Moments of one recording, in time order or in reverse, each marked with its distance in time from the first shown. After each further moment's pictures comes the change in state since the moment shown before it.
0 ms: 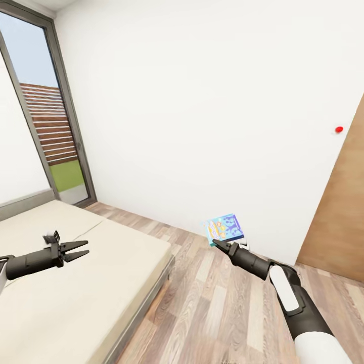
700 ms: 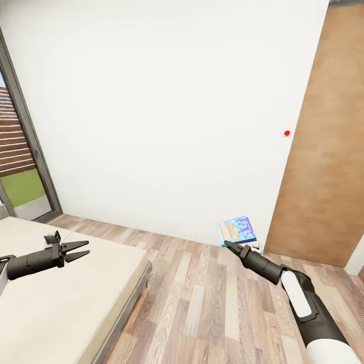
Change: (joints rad) left arm 0.000 -0.003 -0.003 0.000 0.000 0.000 0.000; right arm 0.031 -0.046 -0.055 0.001 -0.005 -0.043 0.016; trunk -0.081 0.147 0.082
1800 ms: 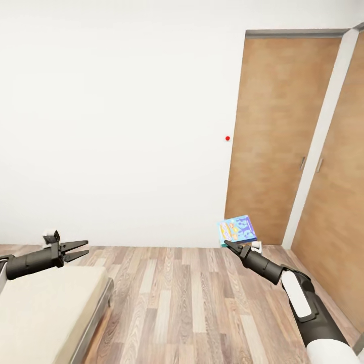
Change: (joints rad) left arm -0.001 0.003 0.003 0.000 -0.001 0.000 0.000; right arm 0.000 0.001 -0.003 0.001 0.004 -0.004 0.013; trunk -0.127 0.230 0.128
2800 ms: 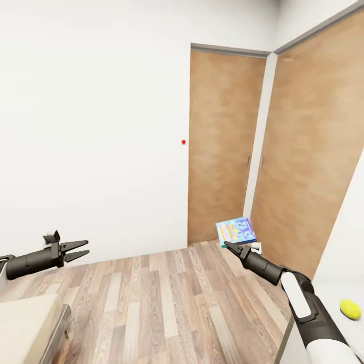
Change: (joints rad) left arm 0.000 0.000 -0.002 0.000 0.002 0.000 -0.002; right arm 0.000 0.000 -0.001 0.015 0.001 -0.002 0.001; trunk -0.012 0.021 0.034
